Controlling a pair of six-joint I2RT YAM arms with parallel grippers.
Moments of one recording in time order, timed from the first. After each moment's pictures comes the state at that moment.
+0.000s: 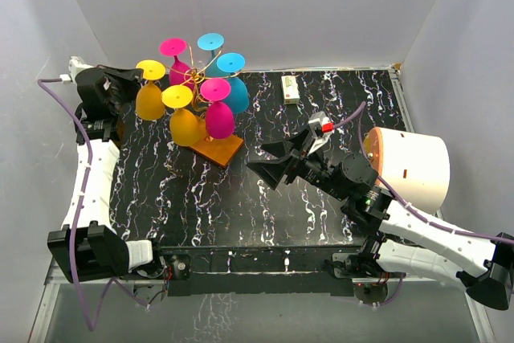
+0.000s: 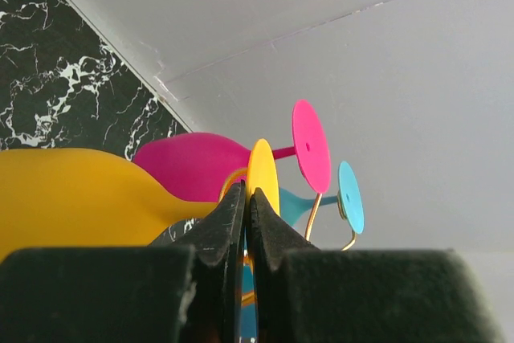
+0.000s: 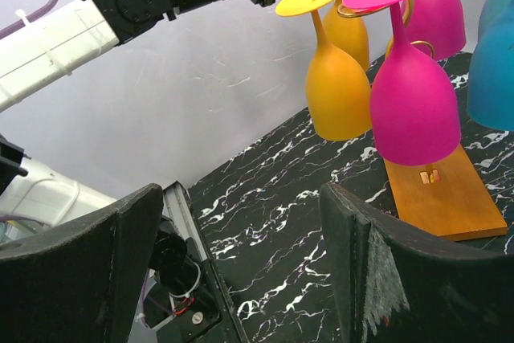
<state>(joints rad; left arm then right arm) 0.13 1.27 1.23 -0.14 0.06 -1.03 0.96 0.86 0.72 0.36 -0.06 0.45</state>
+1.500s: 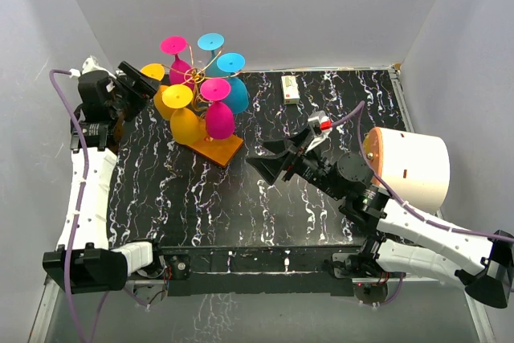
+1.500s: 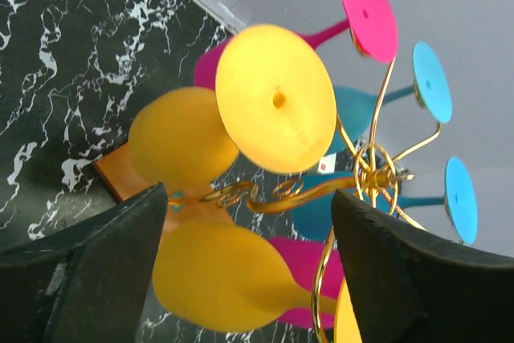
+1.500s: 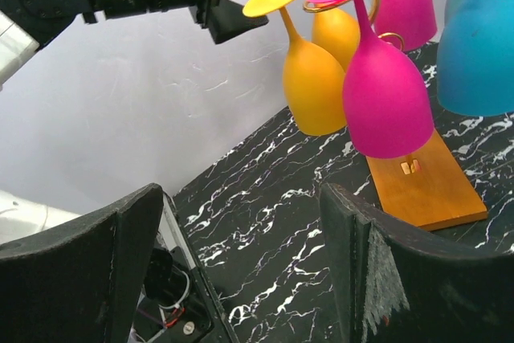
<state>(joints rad) 0.07 1.18 1.32 -0.50 0.08 -0.75 0.96 0.88 0.72 0.36 0.01 0.45</state>
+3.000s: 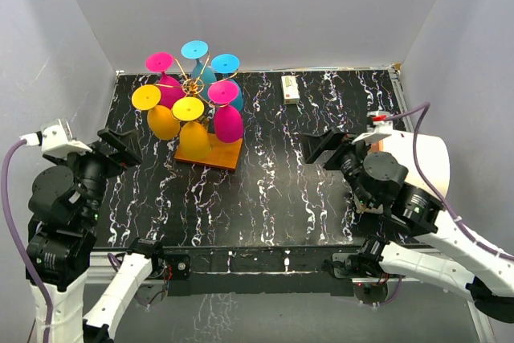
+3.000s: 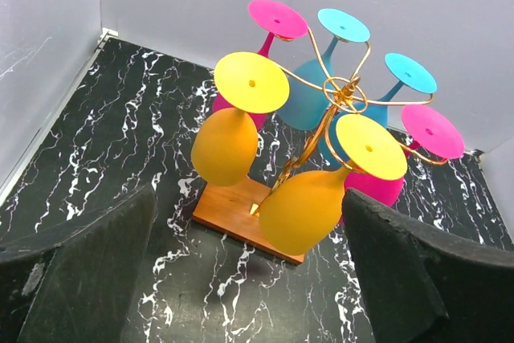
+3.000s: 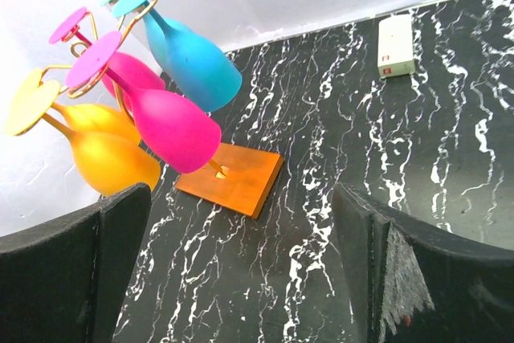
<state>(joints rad) -0.20 0.57 1.29 -0.80 -0.27 -0.34 0.96 0.70 0.92 -0.32 0.63 0.57</state>
